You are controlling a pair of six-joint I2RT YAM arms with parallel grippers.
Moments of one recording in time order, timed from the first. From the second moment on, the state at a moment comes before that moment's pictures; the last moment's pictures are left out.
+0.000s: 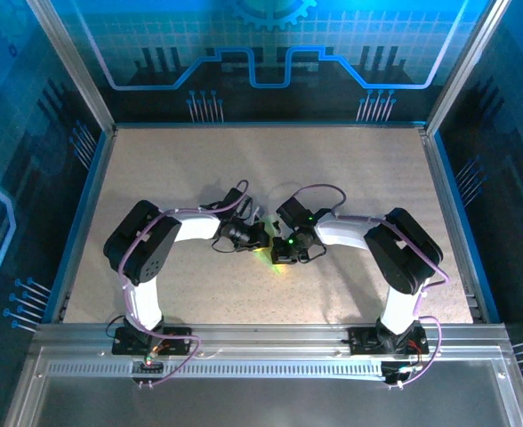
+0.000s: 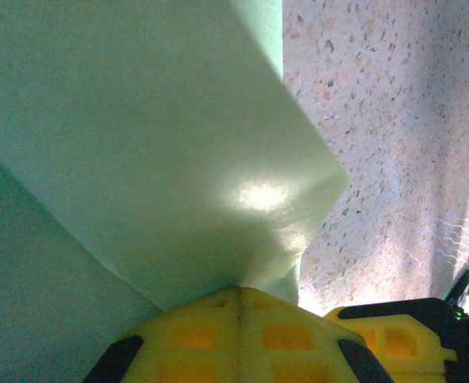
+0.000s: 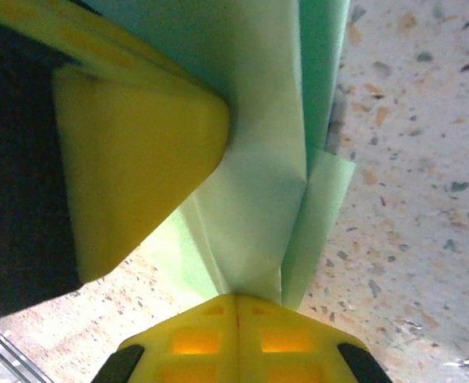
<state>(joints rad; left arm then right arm) -0.51 1.88 0.95 -0.15 0.59 -0.67 0.69 1.80 0.97 -0.45 -0.40 0.59</state>
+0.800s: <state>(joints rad) -0.32 2.00 1.10 -0.15 0.61 -0.61 0.69 1.80 0.97 -0.45 -0.40 0.59</state>
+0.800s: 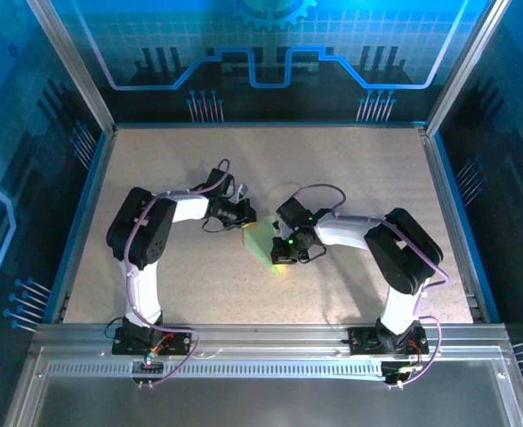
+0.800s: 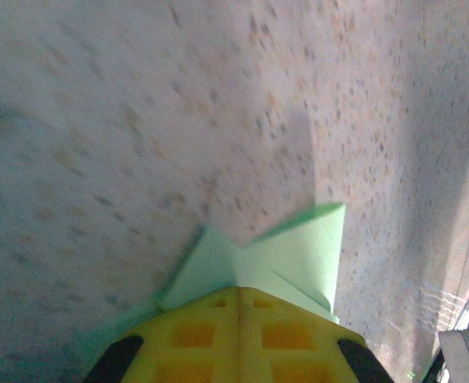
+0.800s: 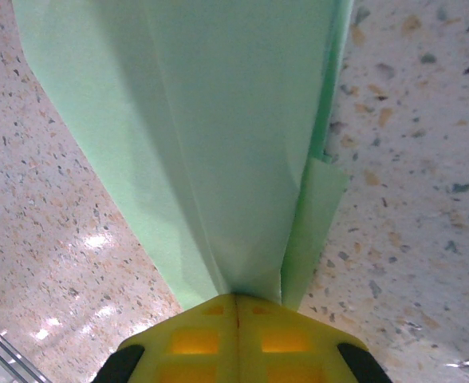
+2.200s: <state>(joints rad) -0.41 1.86 0.97 -0.05 0.65 -0.65 0.69 1.81 0.97 -0.45 -0.40 0.59</state>
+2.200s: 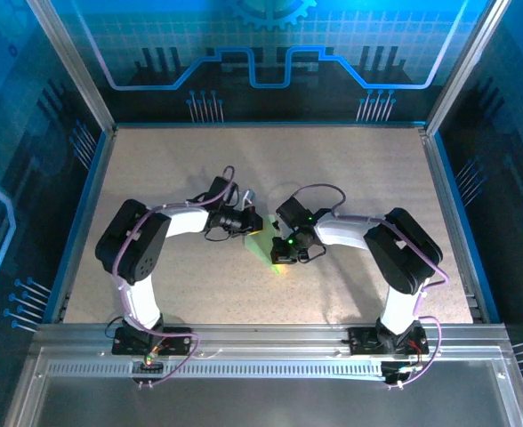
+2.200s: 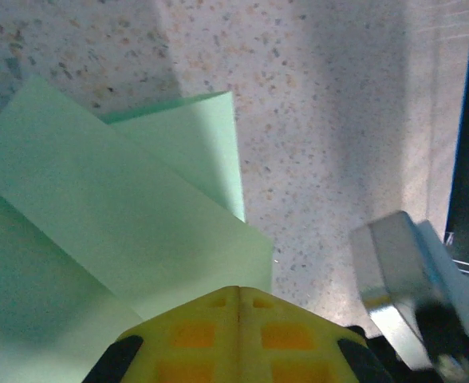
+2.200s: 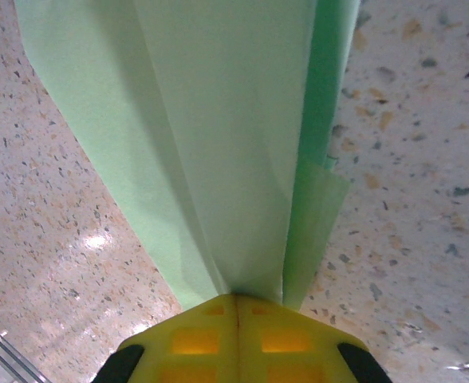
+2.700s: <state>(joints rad) -0.41 1.94 1.00 -0.06 0.60 -0.61 0.70 1.79 0.97 -0.44 -0.40 0.59</state>
